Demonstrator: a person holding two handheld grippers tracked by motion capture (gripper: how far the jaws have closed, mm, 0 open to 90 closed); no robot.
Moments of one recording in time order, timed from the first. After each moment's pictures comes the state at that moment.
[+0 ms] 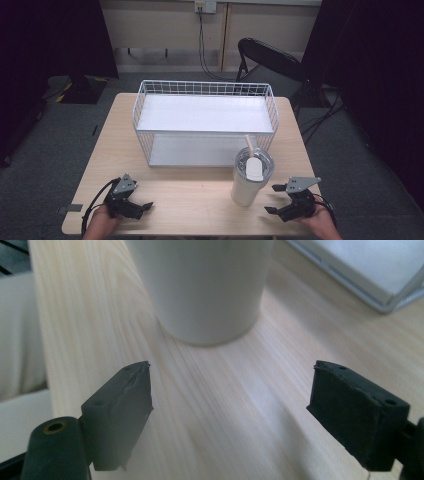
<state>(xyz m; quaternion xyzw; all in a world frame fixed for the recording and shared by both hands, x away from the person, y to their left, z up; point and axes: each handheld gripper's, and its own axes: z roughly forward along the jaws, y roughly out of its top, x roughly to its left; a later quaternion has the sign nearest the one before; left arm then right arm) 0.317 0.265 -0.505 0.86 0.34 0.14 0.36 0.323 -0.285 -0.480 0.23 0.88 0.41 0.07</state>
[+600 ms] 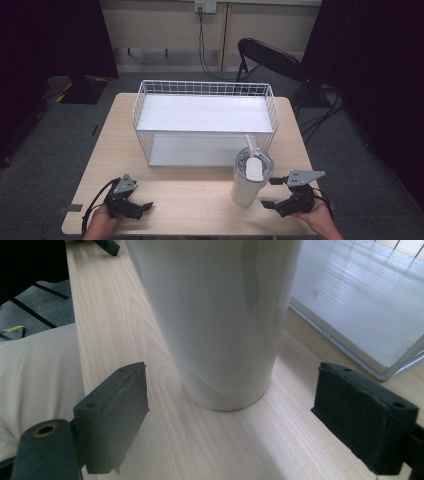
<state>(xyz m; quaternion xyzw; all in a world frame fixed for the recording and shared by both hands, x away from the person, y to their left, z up) 0.317 0.265 -0.505 0.86 0.34 0.14 0.36 0.326 -0.273 -0.451 0.23 0.85 0.46 0.06</state>
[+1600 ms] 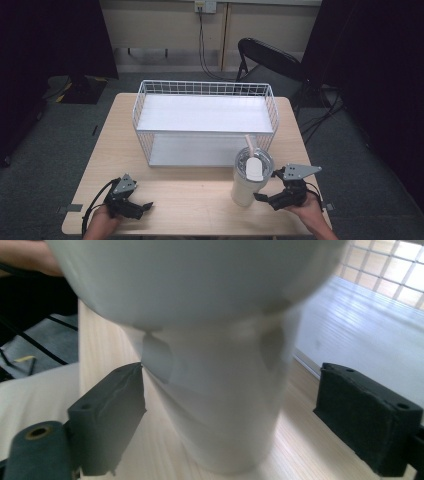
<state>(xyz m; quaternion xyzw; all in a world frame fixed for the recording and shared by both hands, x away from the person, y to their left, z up) 0.317 0.265 -0.505 0.86 0.34 0.14 0.36 0.340 -0.257 -0.448 0.21 0.82 0.53 0.06</state>
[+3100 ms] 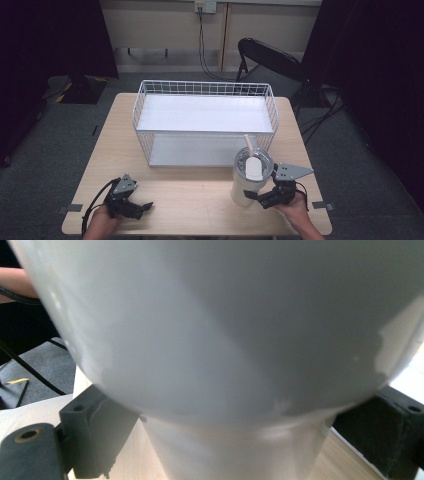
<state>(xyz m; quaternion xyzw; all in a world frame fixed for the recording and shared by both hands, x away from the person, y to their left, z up) 0.317 0.265 -0.505 0.86 0.34 0.14 0.36 0.344 -0.232 -0.454 0.19 0.79 0.58 0.09</state>
